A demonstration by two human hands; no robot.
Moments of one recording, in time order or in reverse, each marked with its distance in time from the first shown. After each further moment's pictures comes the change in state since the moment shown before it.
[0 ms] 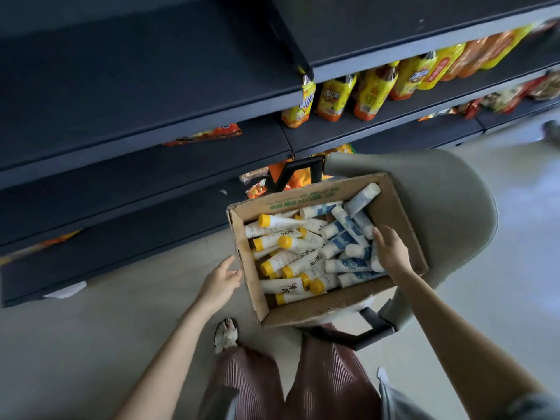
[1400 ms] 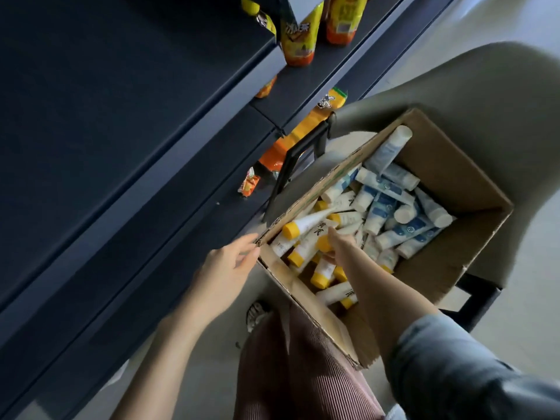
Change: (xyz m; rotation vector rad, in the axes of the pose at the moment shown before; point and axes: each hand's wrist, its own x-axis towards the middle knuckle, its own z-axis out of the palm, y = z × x) left_hand 0.124 0.092 -0.114 0.604 -0.226 0.418; right_hand 0.054 -0.069 0.232 0.790 -0.060 1.007
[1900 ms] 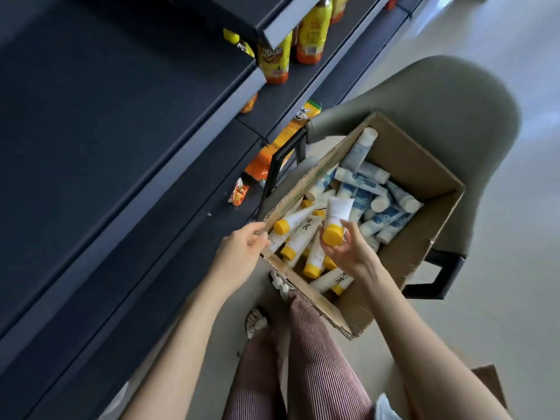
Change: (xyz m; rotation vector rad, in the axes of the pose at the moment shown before) left_hand -0.013 0.030 -0.001 -0.095 -0.051 0.035; right_hand -0.095 0.032 -0.063 0.917 -0.629 0.004
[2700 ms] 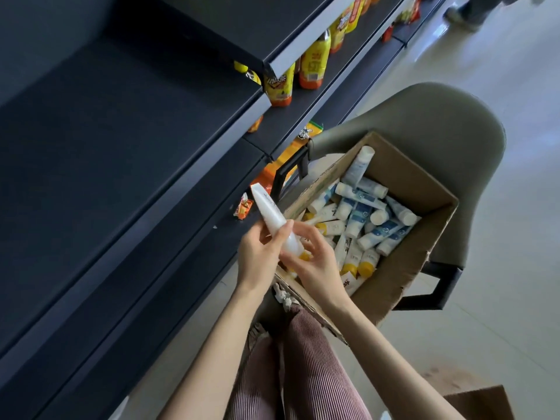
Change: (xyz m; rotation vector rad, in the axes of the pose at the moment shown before) left_hand -0.015 0.031 0.026 -0.567 0.246 0.058; right_hand -0.087 0.075 0.060 -1.064 -0.258 -0.818
